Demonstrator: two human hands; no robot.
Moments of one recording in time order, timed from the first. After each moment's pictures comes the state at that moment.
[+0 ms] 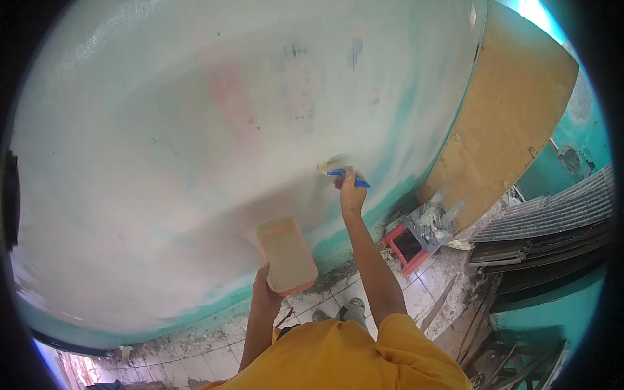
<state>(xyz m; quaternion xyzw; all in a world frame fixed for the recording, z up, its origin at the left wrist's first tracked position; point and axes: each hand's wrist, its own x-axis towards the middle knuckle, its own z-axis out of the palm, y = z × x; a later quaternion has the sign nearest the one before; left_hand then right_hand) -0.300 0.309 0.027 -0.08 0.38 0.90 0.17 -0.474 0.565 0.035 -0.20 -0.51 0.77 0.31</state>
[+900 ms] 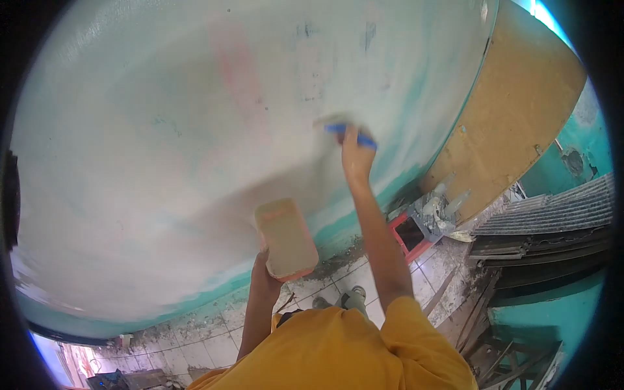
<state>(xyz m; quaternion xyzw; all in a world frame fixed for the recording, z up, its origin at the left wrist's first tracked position) -0.306 0.300 0.028 -0.10 0.38 0.91 0.16 -0.494 0.561 0.100 -0.11 -0.60 0.68 0.41</state>
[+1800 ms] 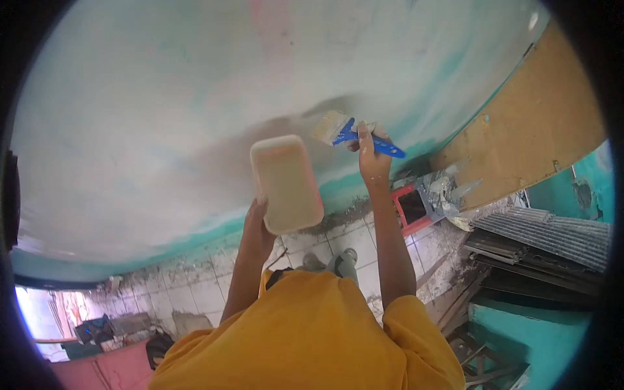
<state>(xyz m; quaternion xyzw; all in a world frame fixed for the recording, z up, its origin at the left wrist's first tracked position) -0.293 0.294 0.051 -0.05 0.42 0.90 0.14 -0.404 0.541 0.058 0.01 -0.62 0.73 0.28</state>
